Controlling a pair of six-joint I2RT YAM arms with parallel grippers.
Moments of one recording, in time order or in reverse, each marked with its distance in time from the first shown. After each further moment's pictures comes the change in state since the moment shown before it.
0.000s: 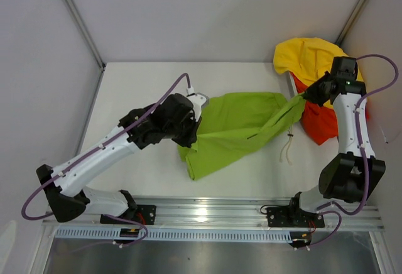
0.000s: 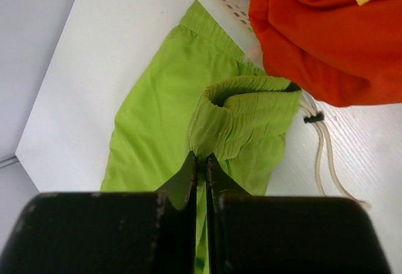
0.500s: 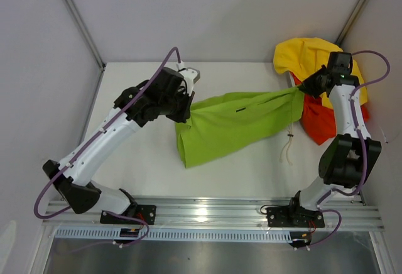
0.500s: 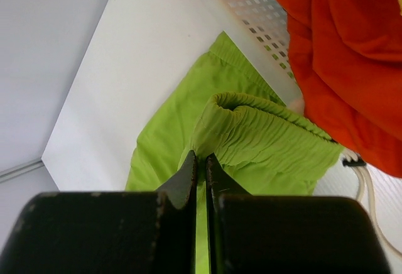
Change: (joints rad) left arm 0.217 0.121 0.210 -0.045 0.022 0.114; right arm 0.000 0.153 0.055 0.140 -0.055 0.047
